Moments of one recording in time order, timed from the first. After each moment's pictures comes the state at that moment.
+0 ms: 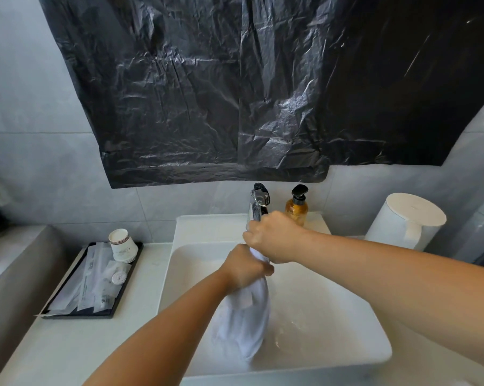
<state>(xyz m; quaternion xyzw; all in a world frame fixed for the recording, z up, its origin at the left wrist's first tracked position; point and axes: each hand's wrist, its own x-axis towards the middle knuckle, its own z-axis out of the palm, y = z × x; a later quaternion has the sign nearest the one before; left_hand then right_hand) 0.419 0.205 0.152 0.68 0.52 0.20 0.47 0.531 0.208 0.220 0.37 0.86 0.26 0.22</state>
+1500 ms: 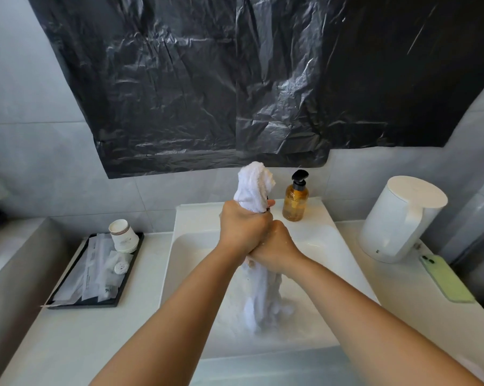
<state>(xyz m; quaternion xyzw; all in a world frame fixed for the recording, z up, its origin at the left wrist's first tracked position) 0.430 0.188 0.207 0.52 0.52 0.49 0.47 0.508 0.171 0.186 0.67 0.64 -0.27 -0.27</state>
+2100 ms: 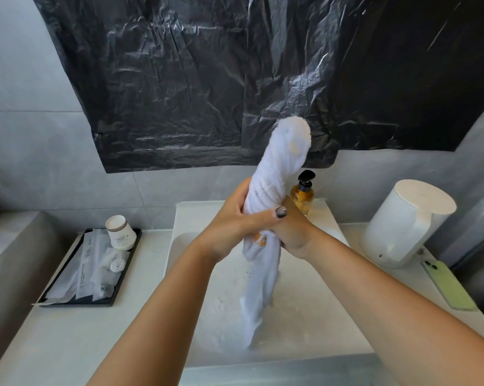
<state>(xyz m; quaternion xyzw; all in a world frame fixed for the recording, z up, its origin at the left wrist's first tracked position) 0.387 0.210 0.214 0.61 0.26 0.41 0.62 0.516 0.185 0.229 0.44 0.57 -0.54 -0.44</state>
